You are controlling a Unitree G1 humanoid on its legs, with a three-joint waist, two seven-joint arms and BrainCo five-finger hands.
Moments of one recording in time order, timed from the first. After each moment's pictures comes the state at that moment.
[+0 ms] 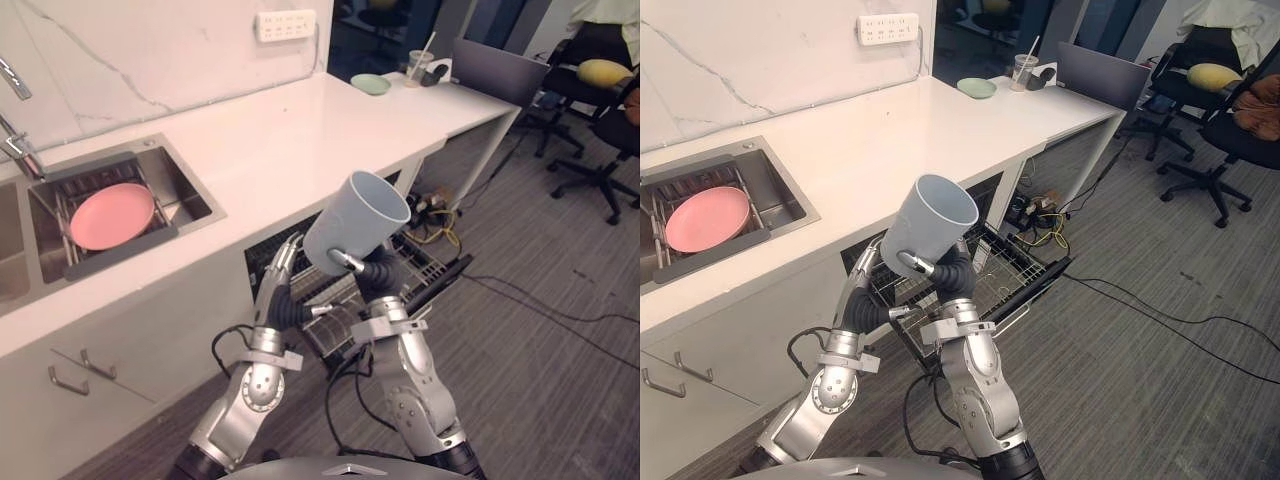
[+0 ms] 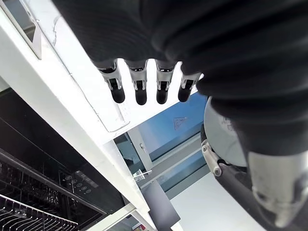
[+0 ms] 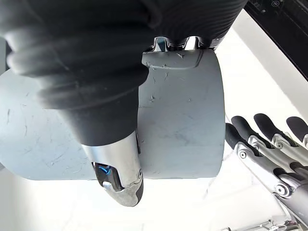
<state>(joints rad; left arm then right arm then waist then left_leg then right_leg) 0.06 0.11 -0.50 -0.02 0.51 -0.14 0.49 0.06 -0.05 0.33 -0.34 0.51 -0.15 -0.08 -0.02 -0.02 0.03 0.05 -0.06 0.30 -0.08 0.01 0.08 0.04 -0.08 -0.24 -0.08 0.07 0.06</state>
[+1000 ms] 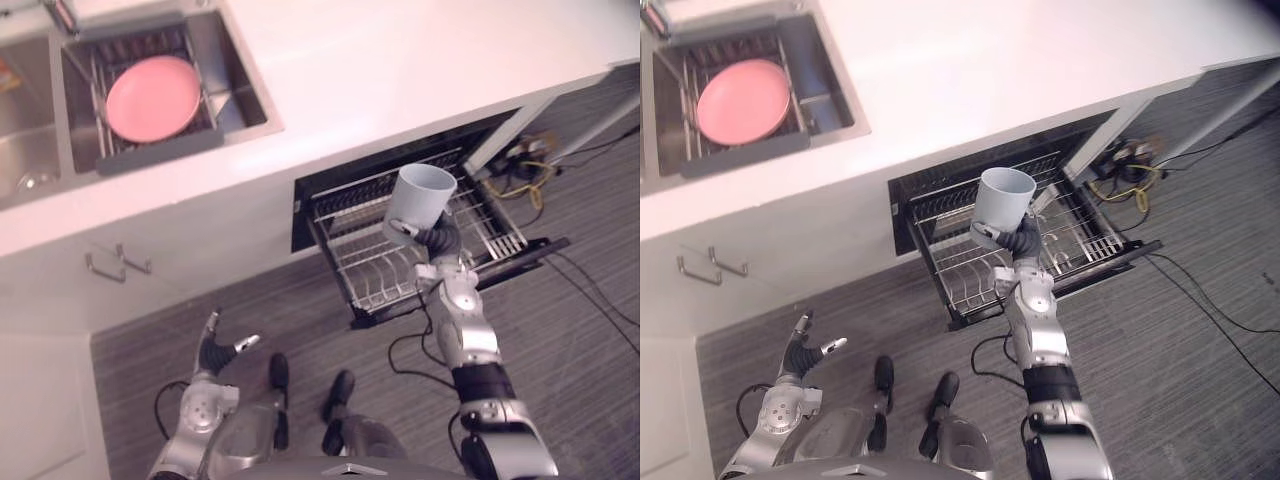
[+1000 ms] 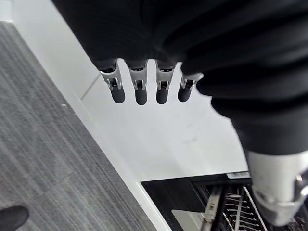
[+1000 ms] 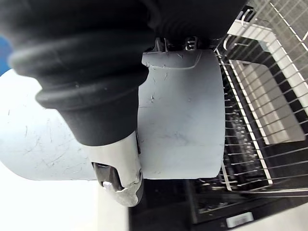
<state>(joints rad) 0.15 0.14 -0.15 0.45 0.13 -0.19 0.32 -0.41 -0.28 -0.05 0.33 0.27 -0.04 -0.13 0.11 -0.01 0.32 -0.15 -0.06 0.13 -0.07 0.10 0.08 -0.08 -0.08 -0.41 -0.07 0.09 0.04</state>
